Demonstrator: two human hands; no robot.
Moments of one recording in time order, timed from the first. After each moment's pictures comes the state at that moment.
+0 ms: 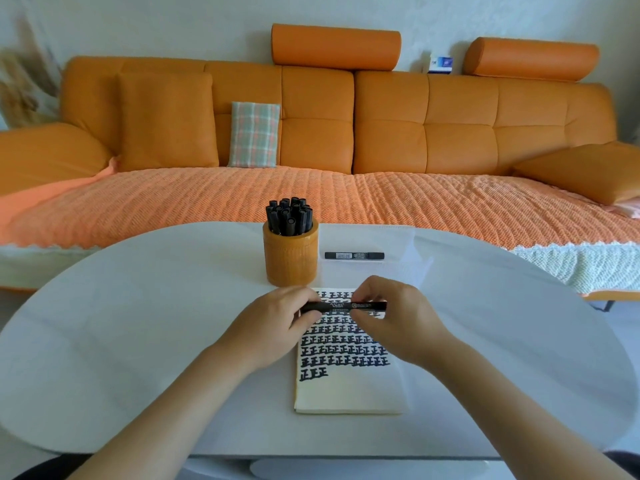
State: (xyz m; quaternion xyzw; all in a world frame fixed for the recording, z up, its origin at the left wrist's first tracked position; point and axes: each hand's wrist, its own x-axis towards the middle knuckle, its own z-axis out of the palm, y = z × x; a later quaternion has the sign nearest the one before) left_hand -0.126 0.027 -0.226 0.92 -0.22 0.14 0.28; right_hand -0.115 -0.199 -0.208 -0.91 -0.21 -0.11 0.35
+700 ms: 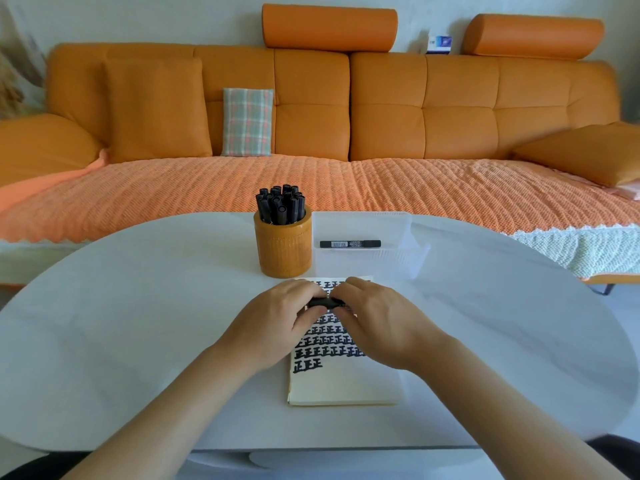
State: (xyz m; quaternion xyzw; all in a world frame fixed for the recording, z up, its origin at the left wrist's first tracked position) left_hand -0.130 0.014 -0.228 0.90 -0.28 0.17 0.28; right_hand -0.116 -0.188 -0.220 -0.91 -0.35 -0.12 0.17
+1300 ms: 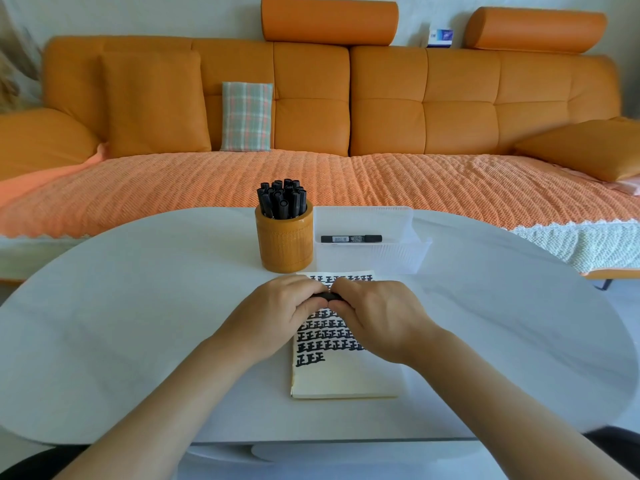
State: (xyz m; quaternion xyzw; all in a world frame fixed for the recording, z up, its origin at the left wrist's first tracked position) left_hand -0.126 0.019 -0.227 0.89 -0.30 0.15 0.30; right_hand -0.119 -0.183 -0.221 -0.93 -0.33 -0.15 0.12
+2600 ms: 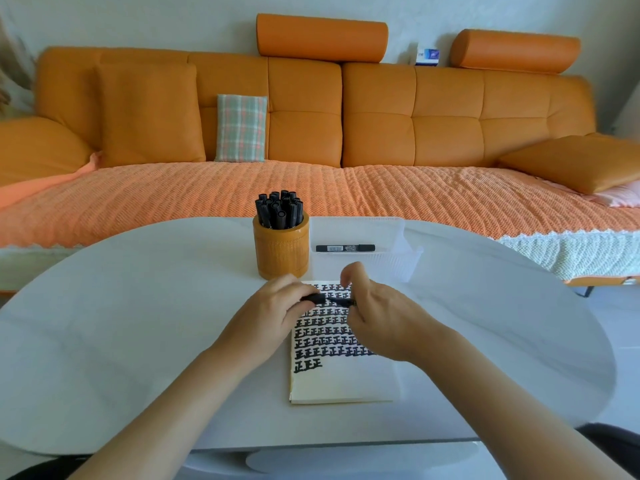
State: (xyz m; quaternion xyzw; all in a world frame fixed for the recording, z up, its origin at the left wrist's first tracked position) left_hand -0.122 0.024 -0.237 0.89 -0.25 0.20 0.31; right_hand -0.124 -0.190 -0.203 -0.93 -0.28 -0.05 0.22
